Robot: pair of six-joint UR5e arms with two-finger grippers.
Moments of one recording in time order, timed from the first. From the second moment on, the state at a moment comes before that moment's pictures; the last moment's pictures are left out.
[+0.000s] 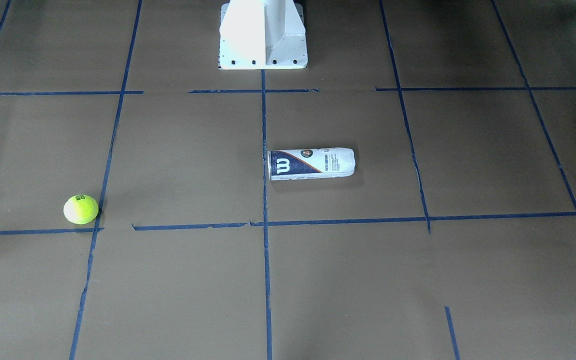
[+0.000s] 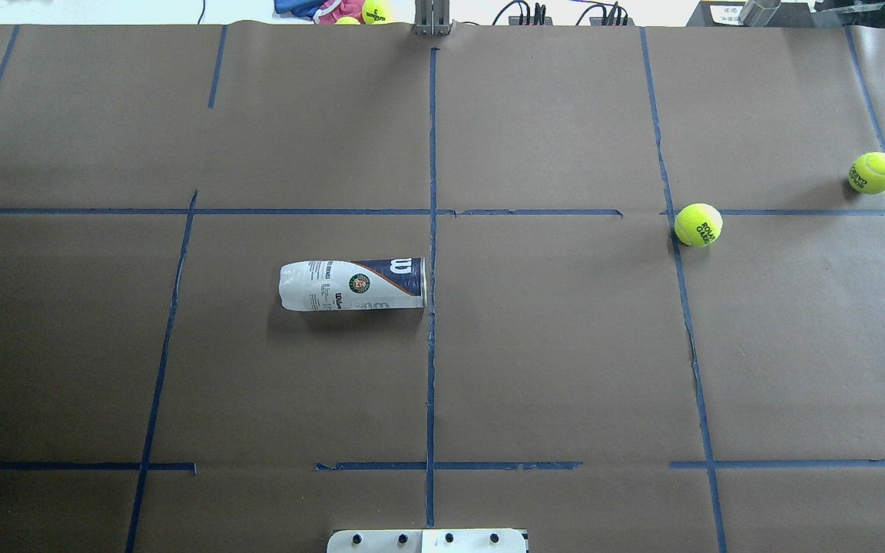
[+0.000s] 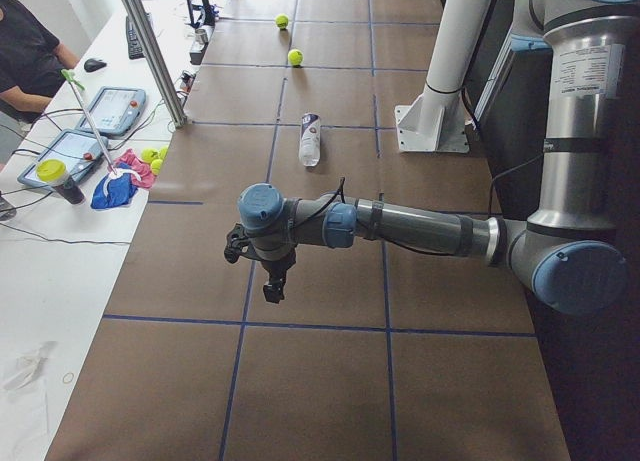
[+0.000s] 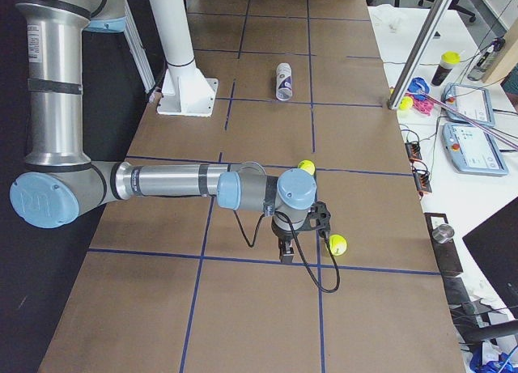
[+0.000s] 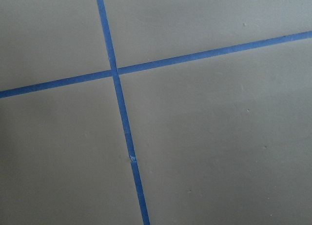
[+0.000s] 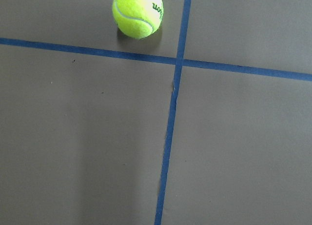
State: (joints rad) left arm -1.47 -1.55 -1.73 -1.49 -2.40 0.10; right arm 1.58 -1.63 1.69 -1.69 2.38 -0.16
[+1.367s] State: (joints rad) left arm -1.33 -1.71 -1.81 -1.54 -2.40 0.08; right arm 1.56 -1.63 1.70 -1.69 2.41 -0.16
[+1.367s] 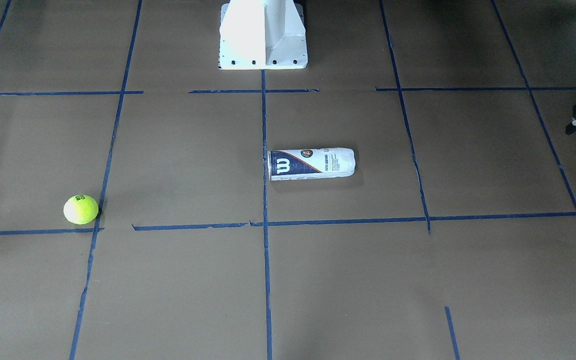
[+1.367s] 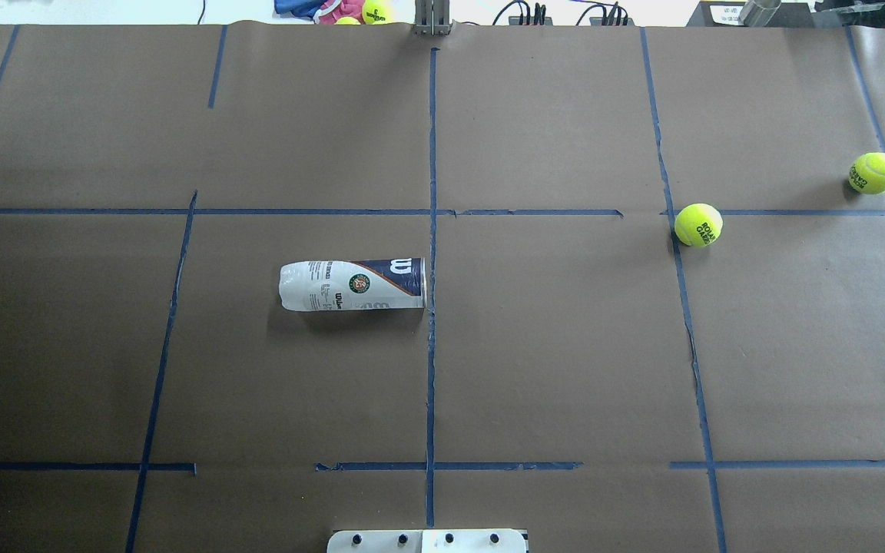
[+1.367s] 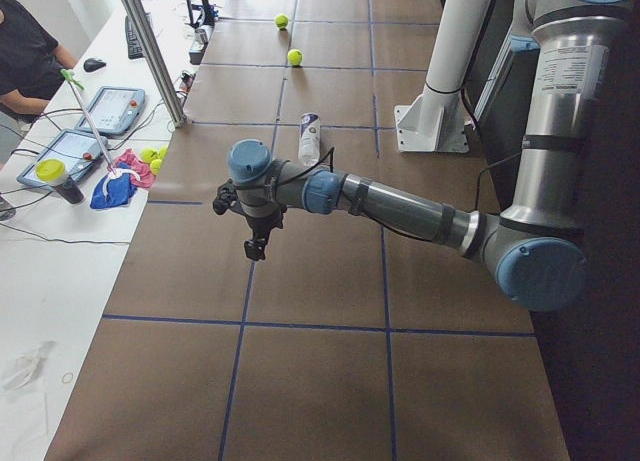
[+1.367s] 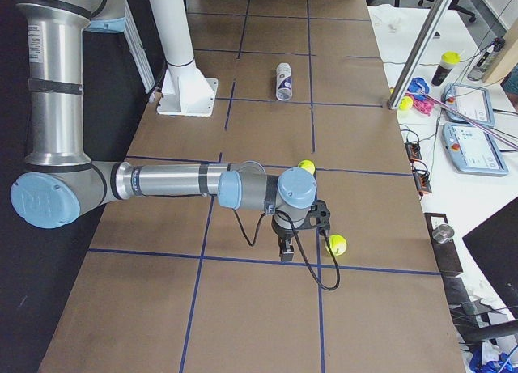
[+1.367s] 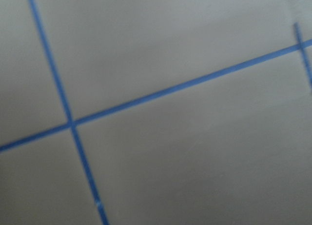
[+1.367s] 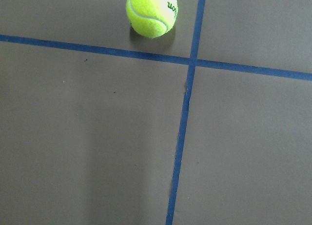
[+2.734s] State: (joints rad) left arm -0.62 -2.28 -1.73 -1.57 -1.93 0.02; right arm 1.51 -1.63 1.69 -1.54 2.42 -0.16
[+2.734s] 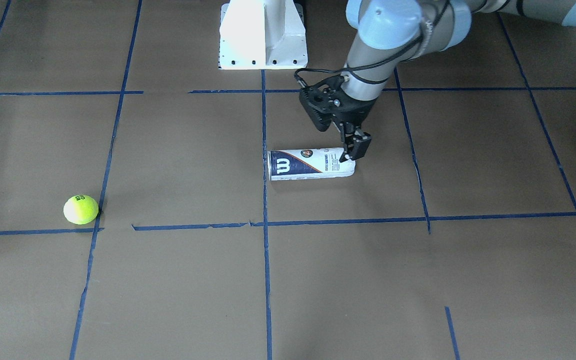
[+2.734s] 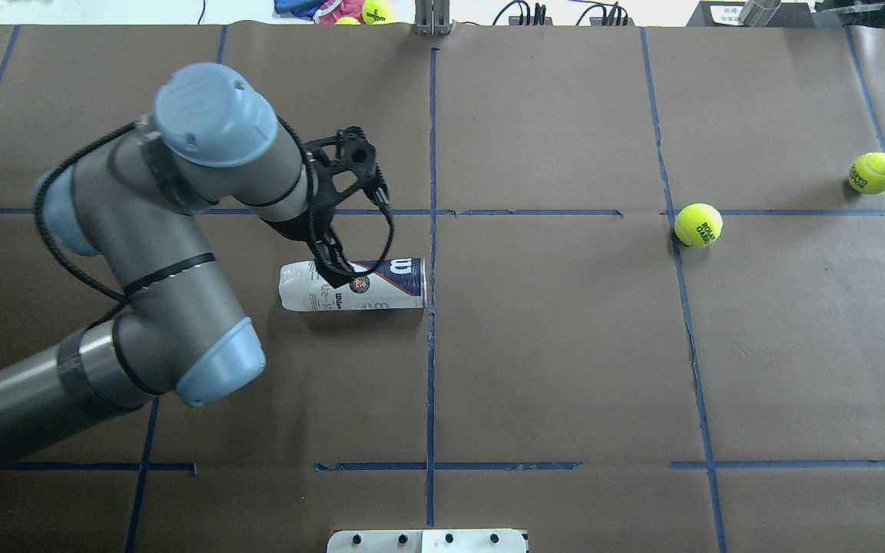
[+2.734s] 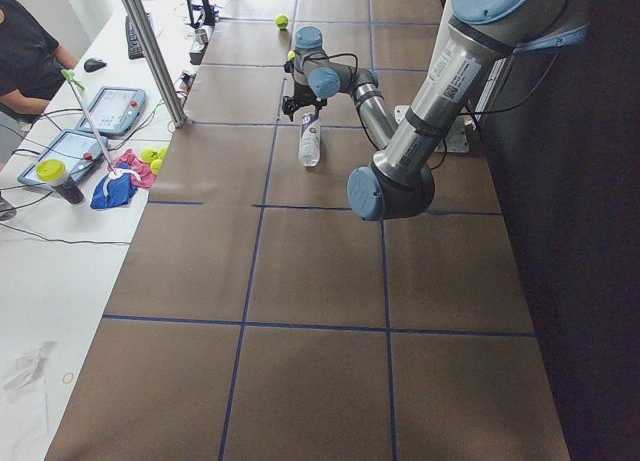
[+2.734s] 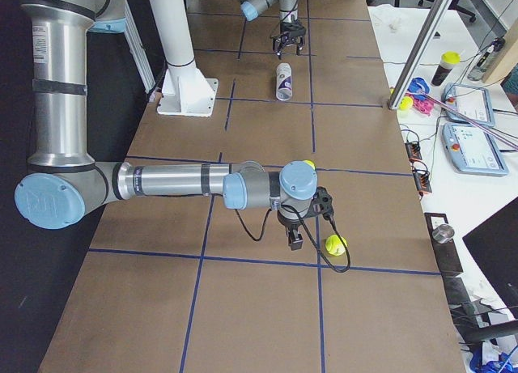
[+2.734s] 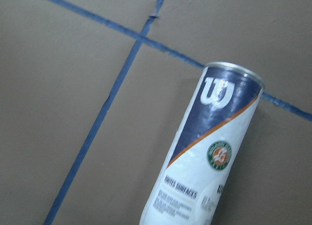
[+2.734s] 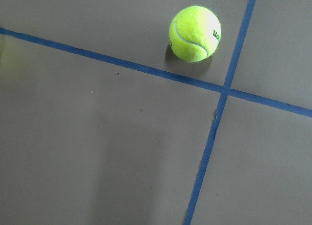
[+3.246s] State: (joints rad) left arm -0.53 -2.41 -1.59 -1.55 -1.74 0.09; right arm 1.51 -1.64 1.67 -1.54 2.43 -0.16
